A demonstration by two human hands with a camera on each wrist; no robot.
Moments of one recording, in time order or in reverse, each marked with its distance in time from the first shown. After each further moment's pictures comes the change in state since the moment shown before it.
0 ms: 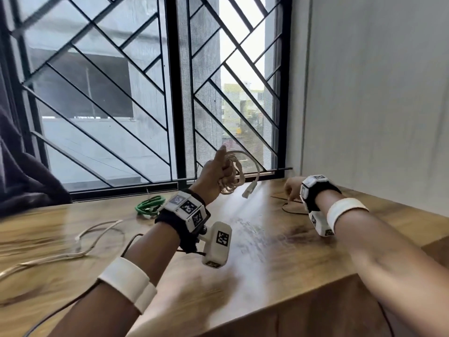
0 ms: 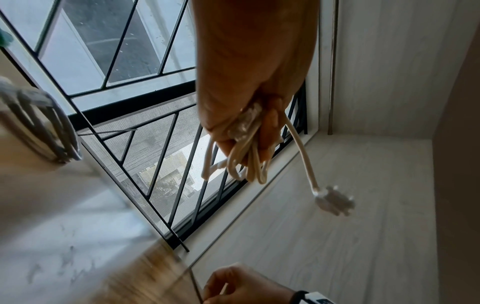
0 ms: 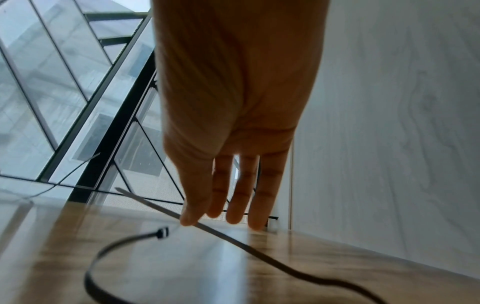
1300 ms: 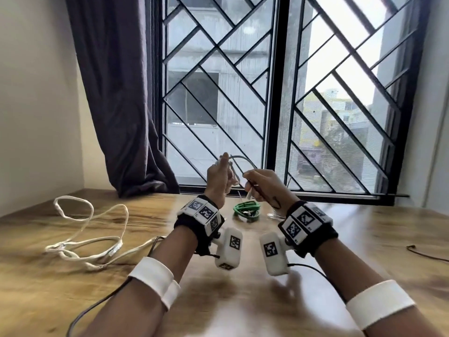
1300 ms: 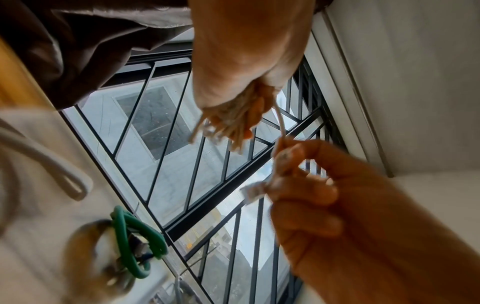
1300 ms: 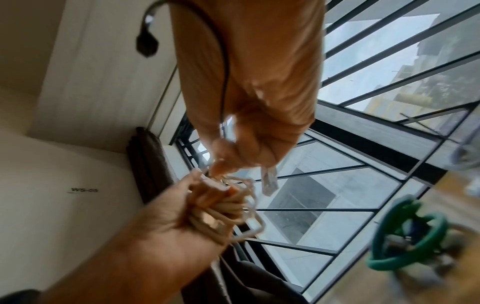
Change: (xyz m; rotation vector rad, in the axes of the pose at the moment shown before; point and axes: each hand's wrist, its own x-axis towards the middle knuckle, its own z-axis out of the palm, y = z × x) left_hand -0.057 0.073 -0.186 0.157 0.559 0.353; right_hand -0.072 -0.338 -0.047 1.523 -0.047 -0.620
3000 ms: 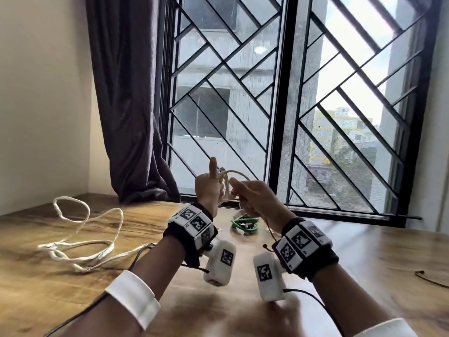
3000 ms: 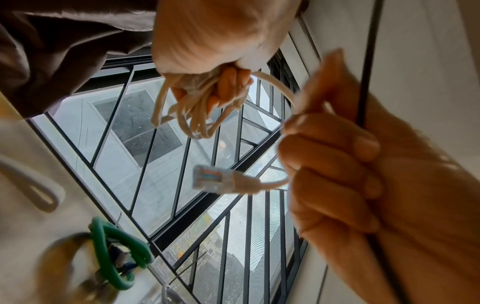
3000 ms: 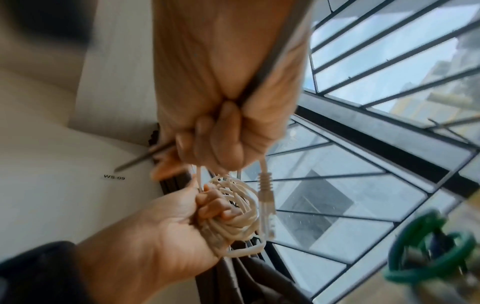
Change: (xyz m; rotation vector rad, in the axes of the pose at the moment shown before) left_hand -0.020 0.012 0.005 0.130 0.237 0.086; right_hand -0.025 -0.010 0.005 -0.042 -0.178 -0.189
